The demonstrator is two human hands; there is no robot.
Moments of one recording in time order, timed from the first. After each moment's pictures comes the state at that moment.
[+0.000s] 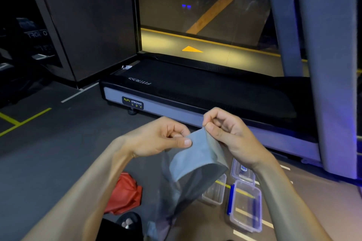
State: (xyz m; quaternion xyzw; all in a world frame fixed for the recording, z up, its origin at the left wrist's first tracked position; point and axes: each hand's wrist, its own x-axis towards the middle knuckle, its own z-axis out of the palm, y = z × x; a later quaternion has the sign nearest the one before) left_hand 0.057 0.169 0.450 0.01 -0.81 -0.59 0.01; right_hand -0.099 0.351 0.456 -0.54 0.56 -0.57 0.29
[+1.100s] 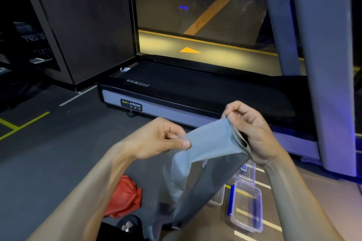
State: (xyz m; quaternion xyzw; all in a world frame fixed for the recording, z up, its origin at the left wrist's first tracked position) left_hand 0.056 0.177 0.453 0.05 -0.83 -0.56 0.04; right_hand -0.122 0.369 0.460 -0.41 0.48 -0.70 0.32
